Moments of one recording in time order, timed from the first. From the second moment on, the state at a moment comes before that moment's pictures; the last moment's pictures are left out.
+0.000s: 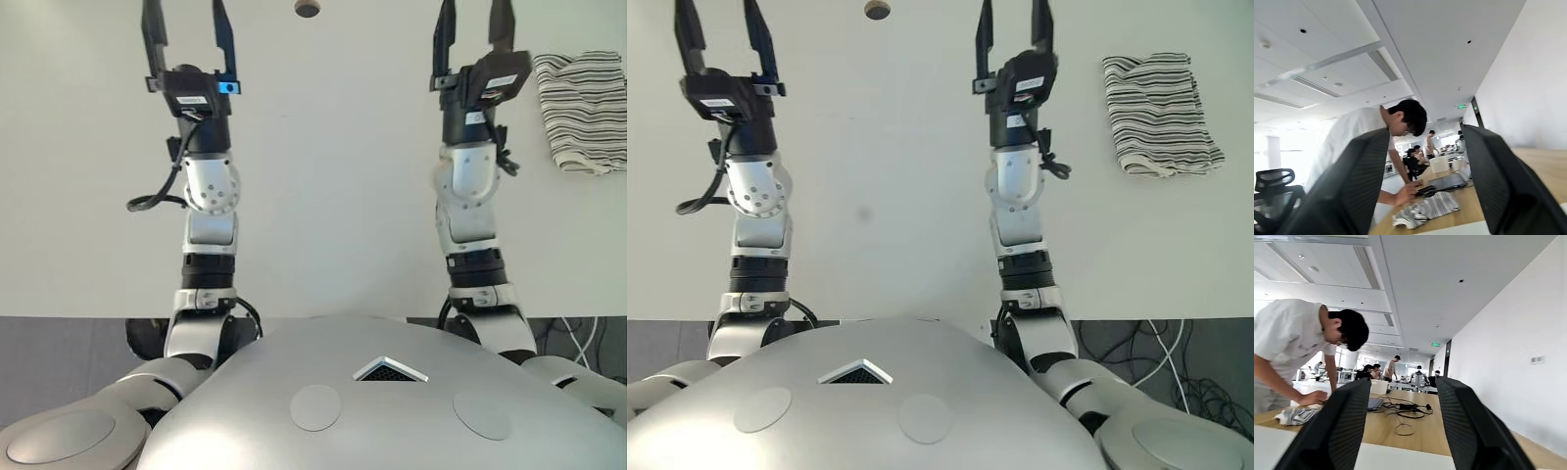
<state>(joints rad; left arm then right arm) -0.10 0.05 0.00 0.16 0.28 -0.72 0.21 -0.13 -0.06 0.12 0.15 -0.08 -0.56 -0.09</state>
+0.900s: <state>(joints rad) -0.05 0.04 -0.04 0.27 0.40 -0.98 0.32 -0.07 -0.03 0.09 0.26 -0.24 -0.77 -0.17</state>
